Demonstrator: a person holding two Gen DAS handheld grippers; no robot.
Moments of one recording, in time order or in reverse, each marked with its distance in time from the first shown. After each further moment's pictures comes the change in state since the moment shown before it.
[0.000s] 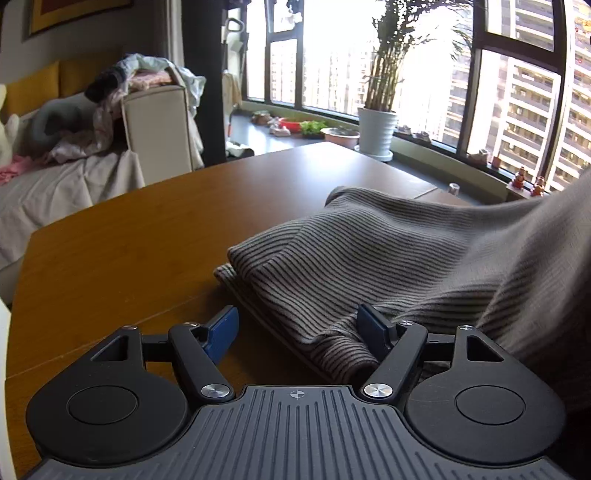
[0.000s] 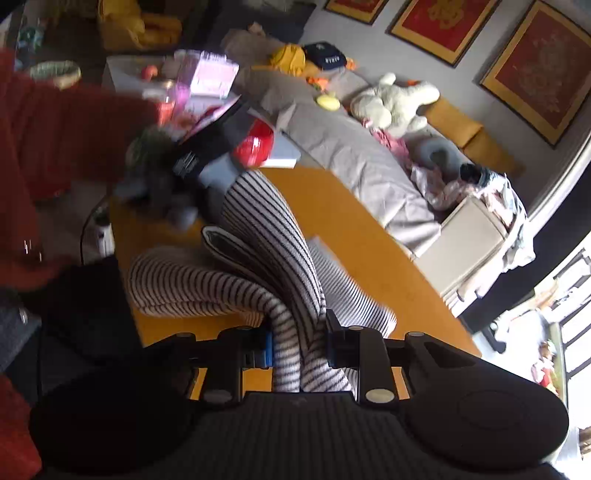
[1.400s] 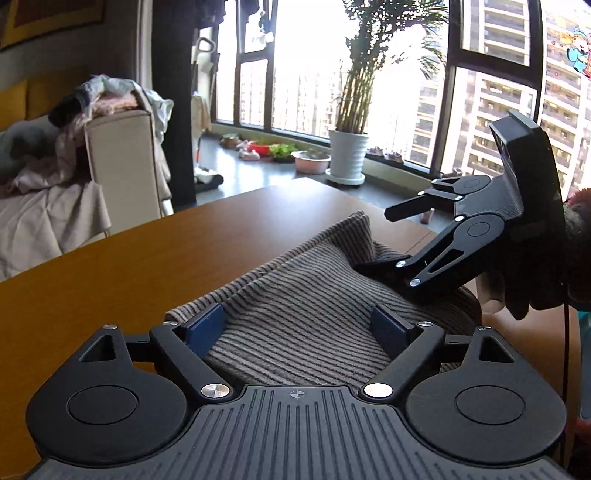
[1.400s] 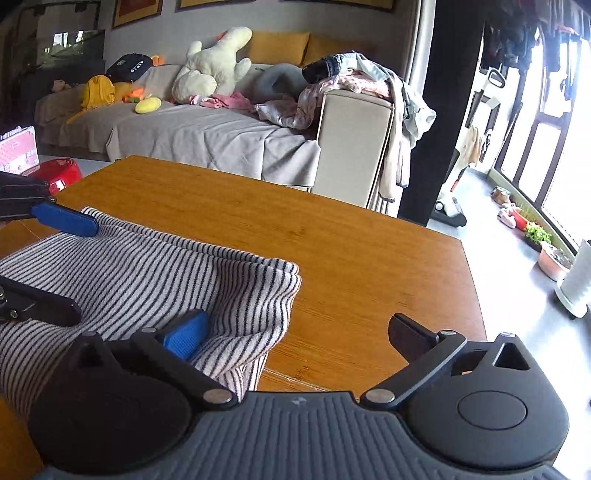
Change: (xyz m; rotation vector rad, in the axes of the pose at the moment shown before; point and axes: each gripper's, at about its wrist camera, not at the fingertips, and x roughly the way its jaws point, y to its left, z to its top) left arm 0.055 0.015 0.056 0.033 -0.071 -0.095; right arm 0.160 -0.118 -0.101 0.599 0.039 -0.295
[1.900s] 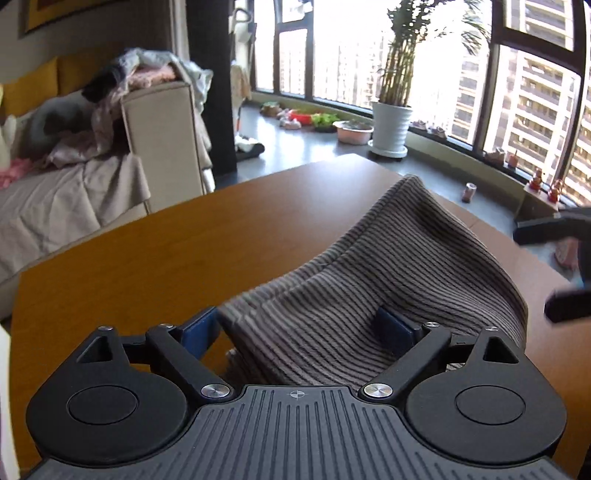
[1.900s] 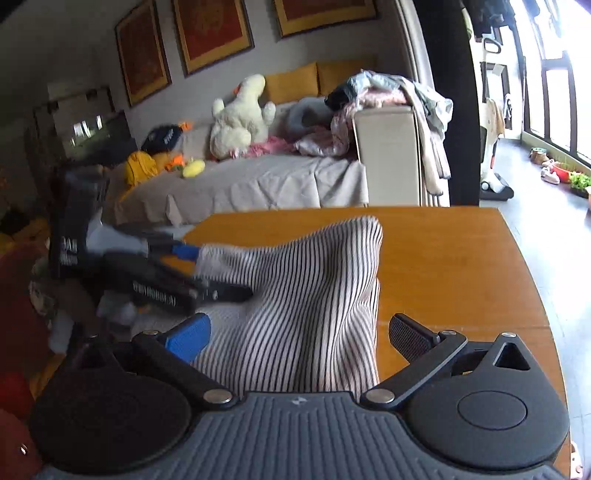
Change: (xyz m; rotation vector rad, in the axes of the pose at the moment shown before) left arm 0.008 0.018 0.012 -0.114 0.121 0.109; right arm -0.069 0.026 -0.026 0.202 -0.034 0.187
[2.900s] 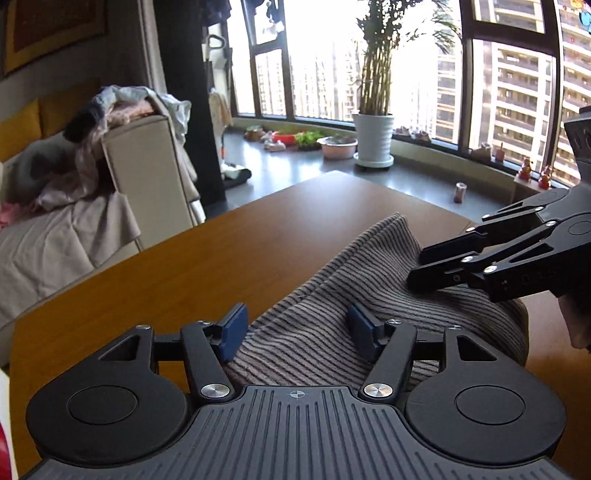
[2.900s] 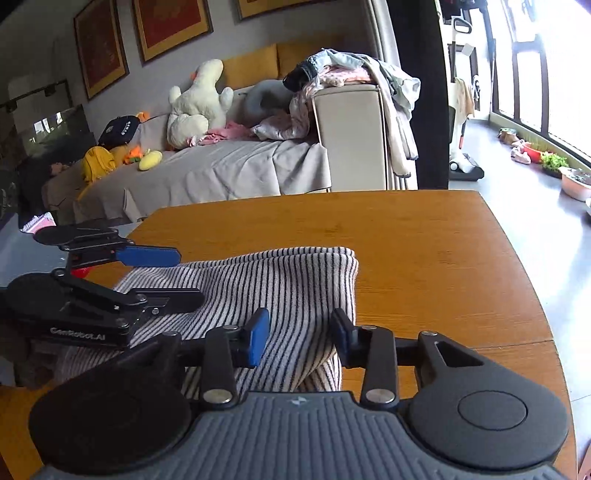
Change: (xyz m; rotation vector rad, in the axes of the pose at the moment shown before) left arm 0.005 -0.026 0.010 0.161 -0.083 0.015; right arm 0.026 -0.025 0.023 0.140 -0.003 -0.030
